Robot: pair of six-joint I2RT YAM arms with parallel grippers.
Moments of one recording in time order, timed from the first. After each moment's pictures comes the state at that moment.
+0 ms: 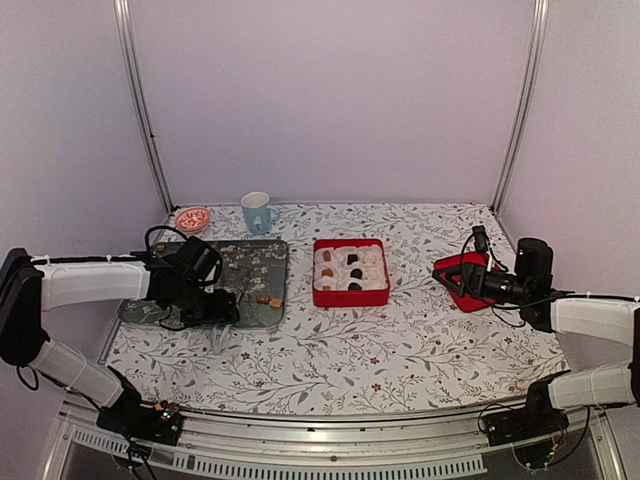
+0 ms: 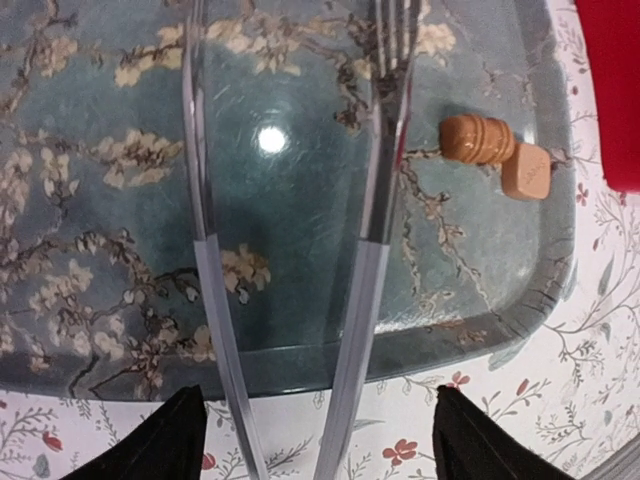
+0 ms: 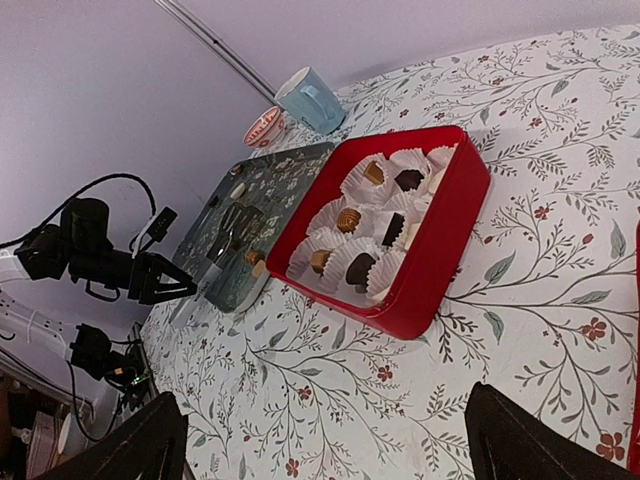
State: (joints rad) left arm -0.56 1.40 0.75 -0.51 -0.04 -0.60; right arm 0.20 1.16 0.39 0.41 -0.75 0.47
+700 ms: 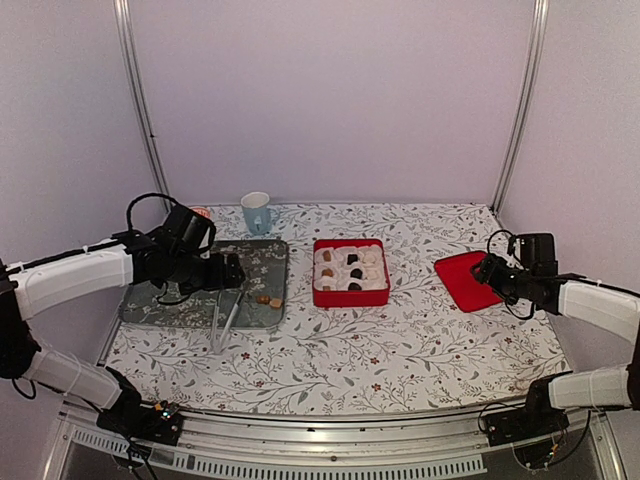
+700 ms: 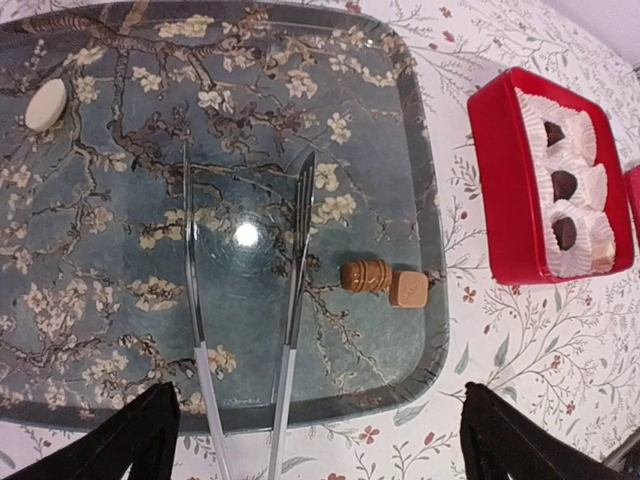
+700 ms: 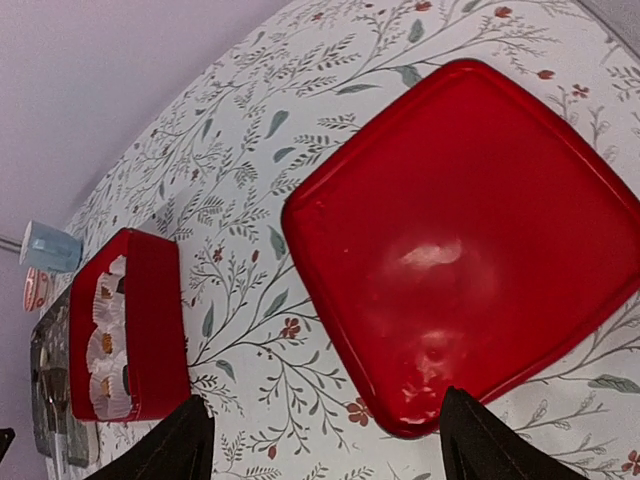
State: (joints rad) left arm -0.56 1.30 0.89 -0.51 -0.11 -0.59; right arm 0.10 1.14 0.52 -0.02 -0.18 0.61
